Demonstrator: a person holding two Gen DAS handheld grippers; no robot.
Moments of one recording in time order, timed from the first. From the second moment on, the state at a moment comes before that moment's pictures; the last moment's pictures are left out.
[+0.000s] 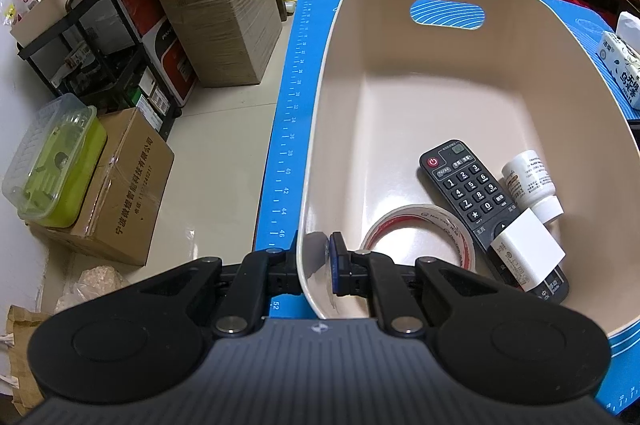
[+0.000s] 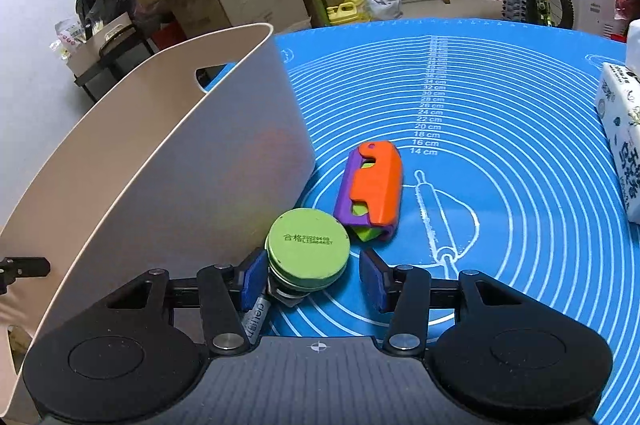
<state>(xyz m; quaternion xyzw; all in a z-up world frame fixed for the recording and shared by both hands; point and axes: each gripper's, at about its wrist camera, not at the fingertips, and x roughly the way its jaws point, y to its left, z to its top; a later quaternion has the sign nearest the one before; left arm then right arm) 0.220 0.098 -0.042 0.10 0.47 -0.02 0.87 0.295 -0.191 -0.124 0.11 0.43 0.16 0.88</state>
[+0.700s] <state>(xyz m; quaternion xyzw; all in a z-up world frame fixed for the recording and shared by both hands) 0.220 0.099 -0.041 0.10 0.47 -0.02 0.87 0.286 -0.180 -0.113 0.08 0.41 0.15 0.90</state>
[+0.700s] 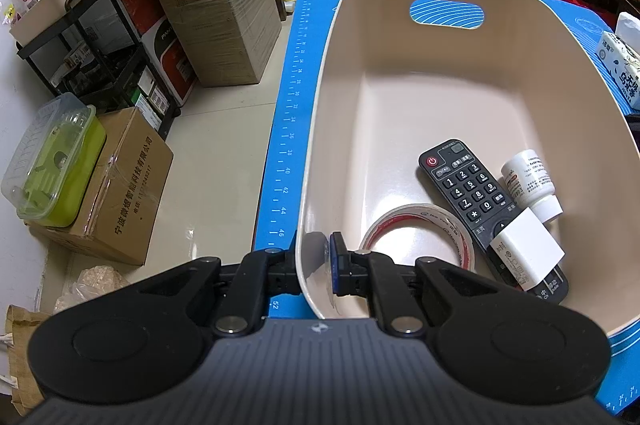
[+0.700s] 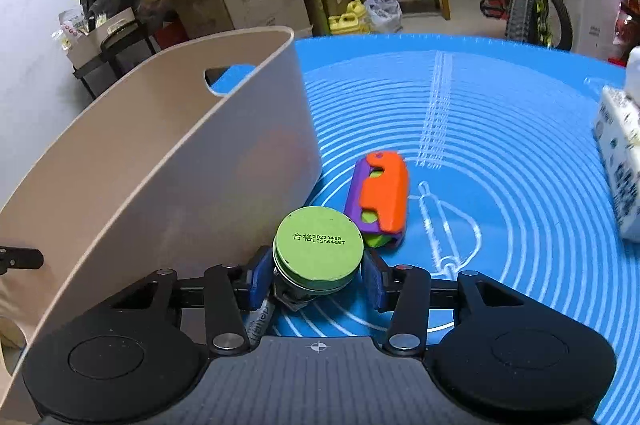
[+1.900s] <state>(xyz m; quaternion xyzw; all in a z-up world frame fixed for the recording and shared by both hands) 0.220 0.096 -0.040 0.09 0.47 -0.02 0.88 0.240 -0.060 -0.016 -0.04 0.35 0.18 0.92</state>
